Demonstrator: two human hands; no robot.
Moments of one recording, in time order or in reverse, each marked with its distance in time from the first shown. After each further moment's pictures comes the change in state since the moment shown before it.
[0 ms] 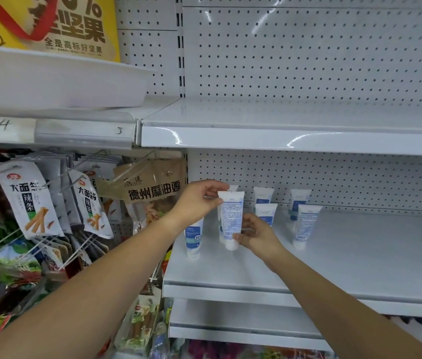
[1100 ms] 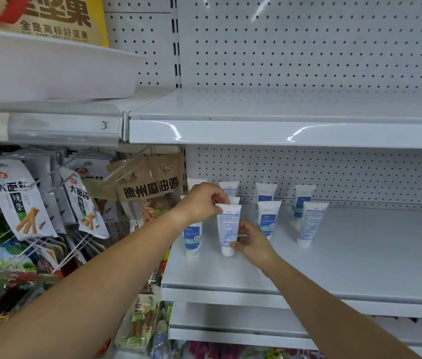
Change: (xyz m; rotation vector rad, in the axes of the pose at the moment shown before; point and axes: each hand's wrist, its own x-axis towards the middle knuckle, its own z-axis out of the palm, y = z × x) left_hand 0.030 -0.024 0.009 0.360 -0.177 -0.035; right_hand 0.027 0.042 0.014 -0.081 0.003 0.041
